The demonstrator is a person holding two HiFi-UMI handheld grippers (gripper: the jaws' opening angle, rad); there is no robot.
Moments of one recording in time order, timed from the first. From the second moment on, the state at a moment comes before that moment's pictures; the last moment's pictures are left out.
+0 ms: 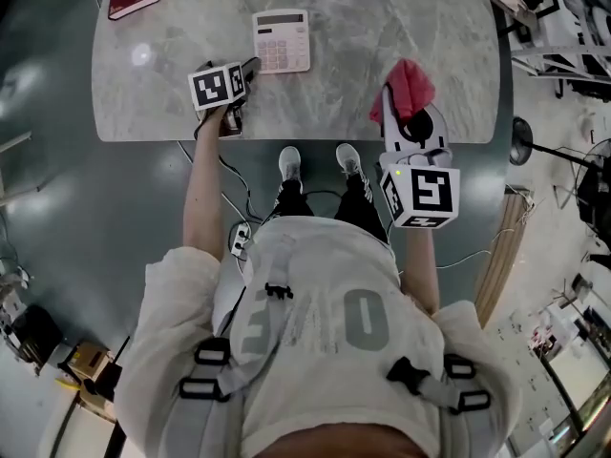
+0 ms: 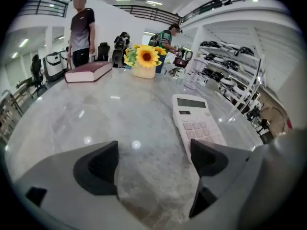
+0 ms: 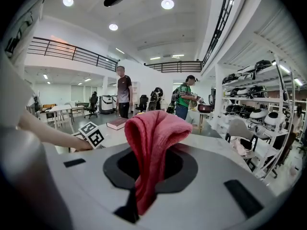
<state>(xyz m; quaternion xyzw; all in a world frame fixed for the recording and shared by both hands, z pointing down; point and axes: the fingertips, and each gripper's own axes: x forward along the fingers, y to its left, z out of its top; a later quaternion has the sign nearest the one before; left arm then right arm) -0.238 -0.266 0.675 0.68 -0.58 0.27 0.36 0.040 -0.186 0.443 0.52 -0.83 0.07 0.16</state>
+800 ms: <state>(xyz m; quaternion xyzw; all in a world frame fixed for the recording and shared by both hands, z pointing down) -0.241 -0.266 0.679 0.67 -0.58 0.28 0.37 -0.014 -0.282 0.449 0.40 -0.83 -0.16 0.36</state>
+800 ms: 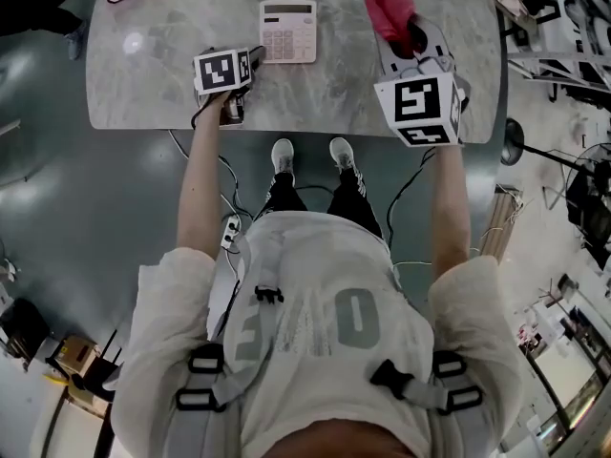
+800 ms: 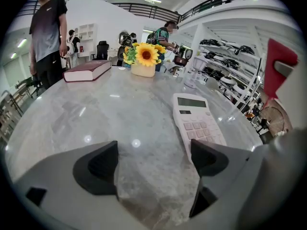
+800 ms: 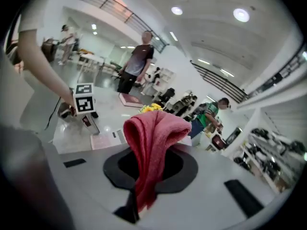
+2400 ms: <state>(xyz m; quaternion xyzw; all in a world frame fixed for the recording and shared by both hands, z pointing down) -0.241 -0.270 0.677 0.67 -0.57 0.28 0.38 -0.107 -0.355 0.646 0.16 -0.68 -0.29 0.65</state>
